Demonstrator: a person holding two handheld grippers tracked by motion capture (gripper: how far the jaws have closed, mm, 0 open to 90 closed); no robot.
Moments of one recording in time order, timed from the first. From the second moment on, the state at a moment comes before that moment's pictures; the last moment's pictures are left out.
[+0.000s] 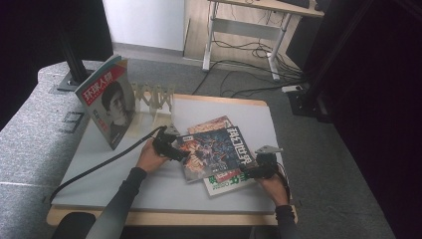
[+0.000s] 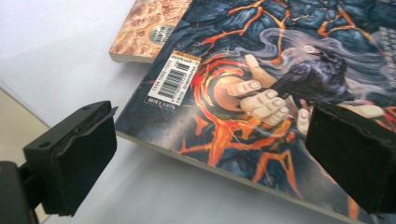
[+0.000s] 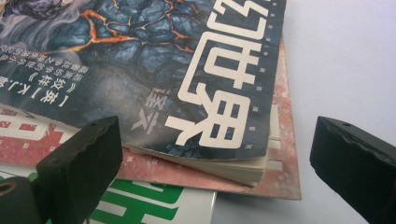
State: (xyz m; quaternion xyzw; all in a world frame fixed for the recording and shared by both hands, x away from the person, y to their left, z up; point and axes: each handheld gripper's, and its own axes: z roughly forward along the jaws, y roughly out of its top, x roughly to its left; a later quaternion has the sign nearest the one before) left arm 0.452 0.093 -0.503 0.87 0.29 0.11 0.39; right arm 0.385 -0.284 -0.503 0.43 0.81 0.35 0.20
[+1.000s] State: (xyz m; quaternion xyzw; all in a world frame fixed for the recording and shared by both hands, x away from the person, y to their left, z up) left arm 0.445 0.092 -0.512 0.87 0.30 0.08 0.38; right arm 0.390 -0.290 -0.509 0.44 0.81 0.33 0.20
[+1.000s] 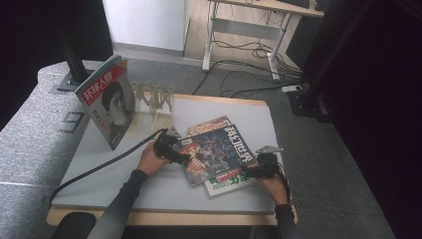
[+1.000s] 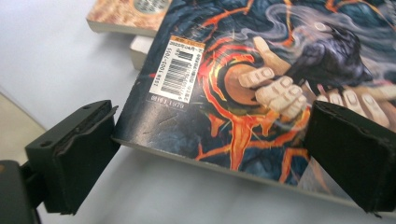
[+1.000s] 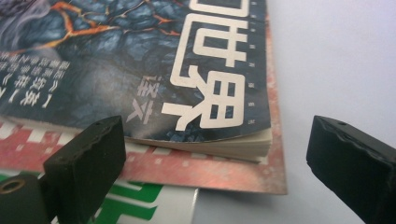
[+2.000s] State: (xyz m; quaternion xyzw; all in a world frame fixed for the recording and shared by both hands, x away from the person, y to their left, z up) left arm 0.369 0.098 -0.513 0.87 0.28 0.09 0.38; right arm 0.430 -0.297 -0.503 0.48 0.79 0.32 0.22
